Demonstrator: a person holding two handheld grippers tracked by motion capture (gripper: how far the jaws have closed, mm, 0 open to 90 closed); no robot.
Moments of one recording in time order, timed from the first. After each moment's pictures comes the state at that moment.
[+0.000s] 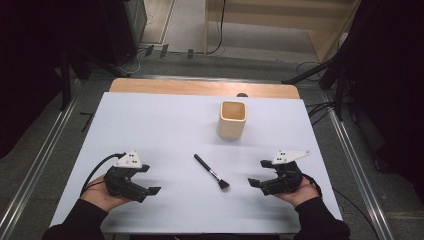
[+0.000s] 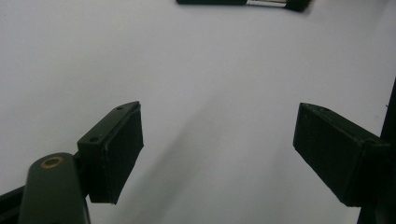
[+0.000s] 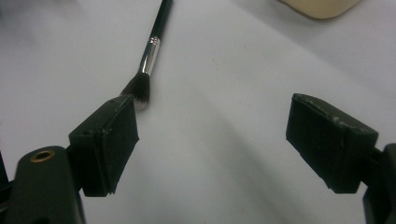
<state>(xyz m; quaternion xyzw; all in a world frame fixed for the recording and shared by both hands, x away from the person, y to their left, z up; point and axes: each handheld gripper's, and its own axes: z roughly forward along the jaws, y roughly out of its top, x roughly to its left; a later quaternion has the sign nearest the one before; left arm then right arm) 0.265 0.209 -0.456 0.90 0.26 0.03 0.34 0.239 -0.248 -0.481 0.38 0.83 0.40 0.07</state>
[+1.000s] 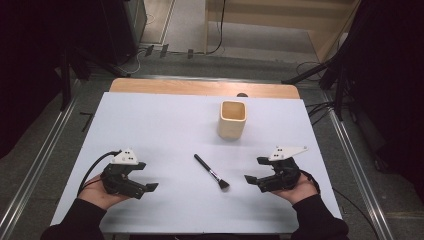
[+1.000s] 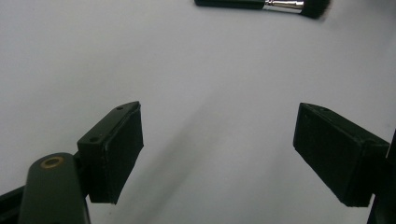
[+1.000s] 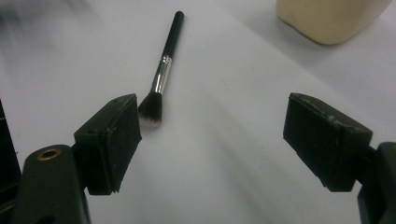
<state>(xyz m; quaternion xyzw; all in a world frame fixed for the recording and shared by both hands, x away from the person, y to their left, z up) 0.269 0.216 -0.454 0.89 0.29 0.04 0.34 0.242 -0.237 -0.464 0.37 0.84 0.40 0.07</state>
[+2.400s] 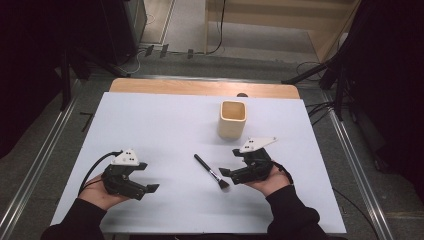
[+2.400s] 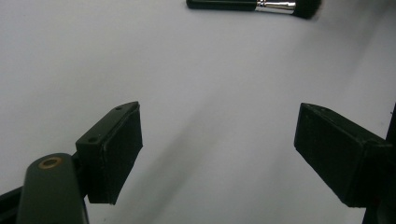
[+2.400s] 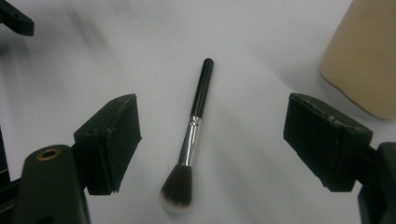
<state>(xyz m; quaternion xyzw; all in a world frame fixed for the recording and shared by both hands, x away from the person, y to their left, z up) 0.268 0.214 -0.453 0.90 0.28 0.03 0.35 0.266 -0.170 -0.452 0.35 0.84 0.40 0.08</state>
